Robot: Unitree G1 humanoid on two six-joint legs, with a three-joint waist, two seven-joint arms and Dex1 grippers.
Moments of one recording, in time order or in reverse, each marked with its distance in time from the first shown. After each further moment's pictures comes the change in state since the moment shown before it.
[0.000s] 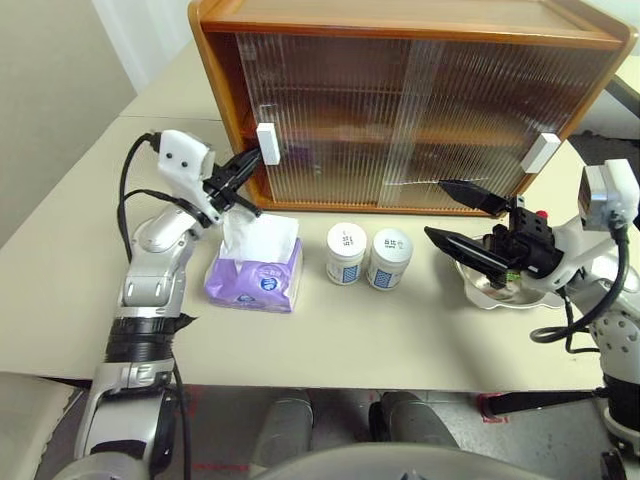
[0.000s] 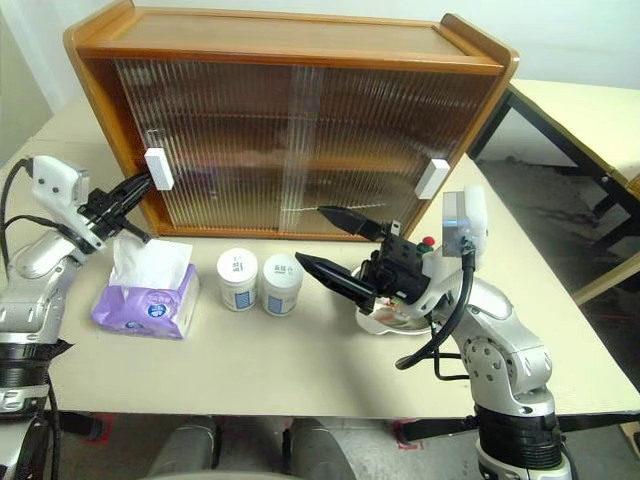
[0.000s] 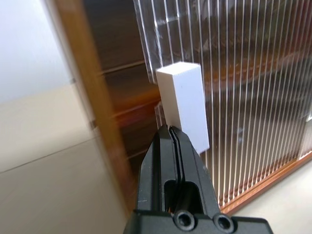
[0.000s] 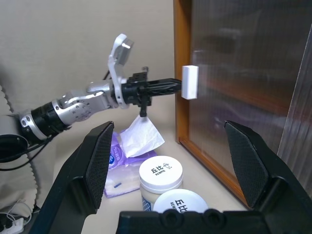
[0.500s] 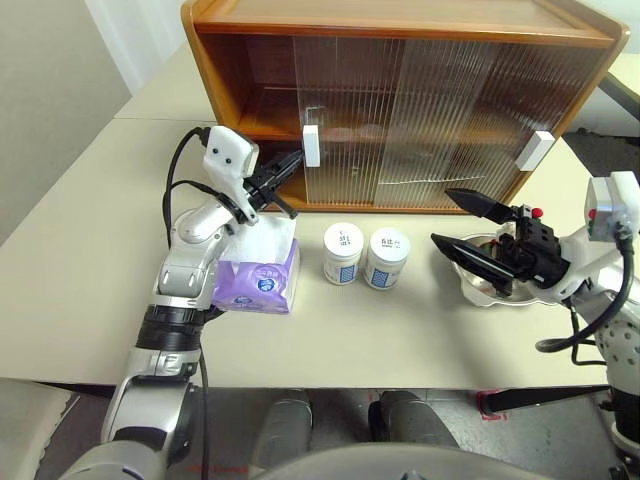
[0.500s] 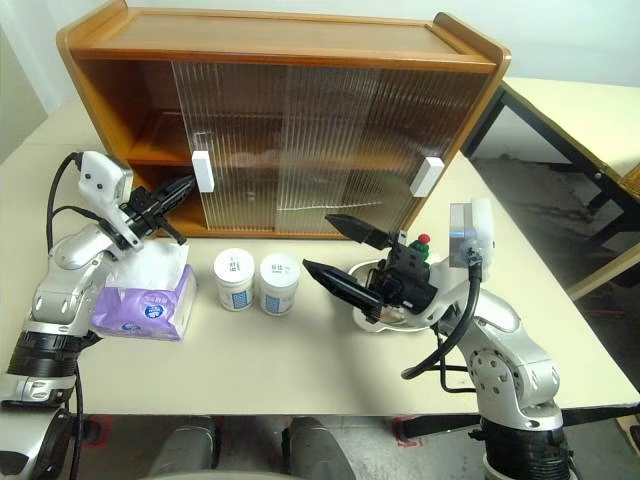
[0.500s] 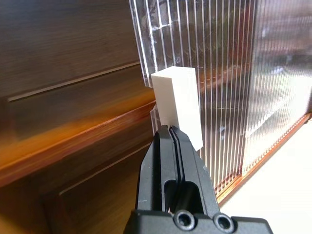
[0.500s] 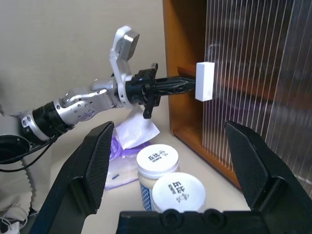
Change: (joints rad) left arm -0.065 -0.068 -0.085 0.008 0.017 0.019 -0.021; right arm 0.076 -0.003 -0.027 -0.012 0.001 -0.018 0.002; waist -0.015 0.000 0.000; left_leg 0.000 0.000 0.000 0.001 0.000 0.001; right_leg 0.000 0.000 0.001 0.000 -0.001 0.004
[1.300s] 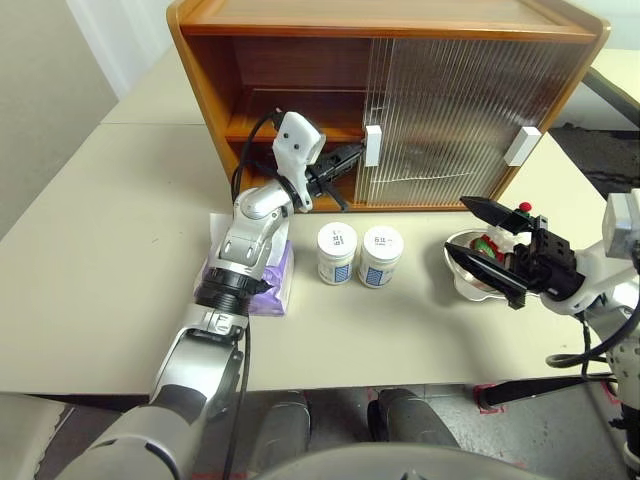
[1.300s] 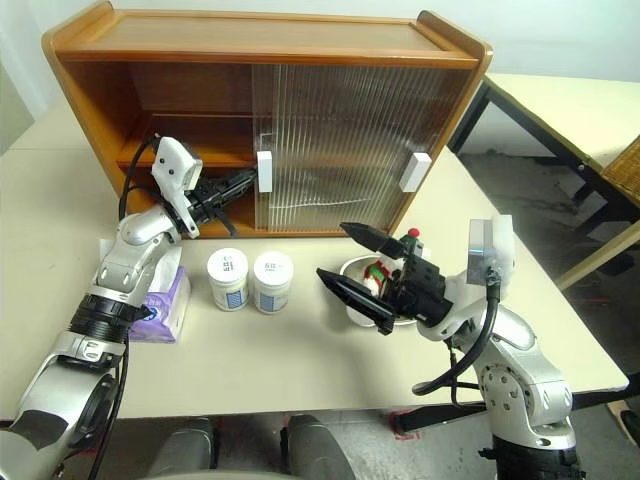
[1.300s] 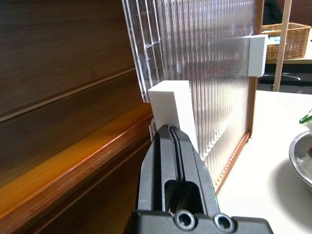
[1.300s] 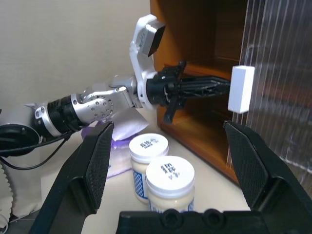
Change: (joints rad) left arm -0.191 -0.158 -0.136 0.232 0.052 -0.105 -0.076; right arm 0.081 -0.007 -0.040 0.005 -0.013 -0.075 0.038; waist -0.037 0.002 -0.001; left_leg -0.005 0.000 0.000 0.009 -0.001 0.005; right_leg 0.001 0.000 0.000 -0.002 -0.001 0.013
